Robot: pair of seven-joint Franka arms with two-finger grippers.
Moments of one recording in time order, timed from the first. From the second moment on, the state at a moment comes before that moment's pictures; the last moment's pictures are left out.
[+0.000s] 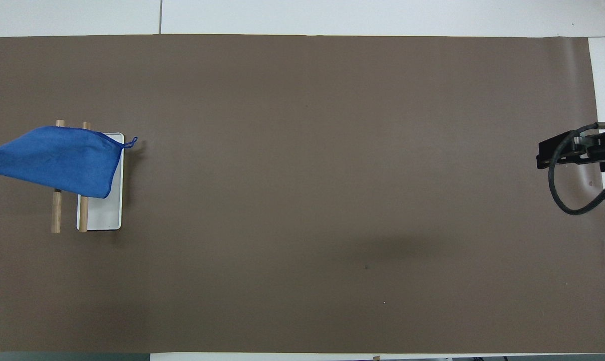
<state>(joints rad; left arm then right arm) 0.21 -0.14 0.06 -2.16 -0.18 2.38 -0.80 0.01 -0.03 0.00 -1.58 -0.03 1.46 0.11</state>
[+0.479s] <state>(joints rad) 0.25 -0.14 0.06 -2.22 -0.18 2.45 -0.80 0.00 0.00 0.01 -1.60 -0.03 1.47 0.10</state>
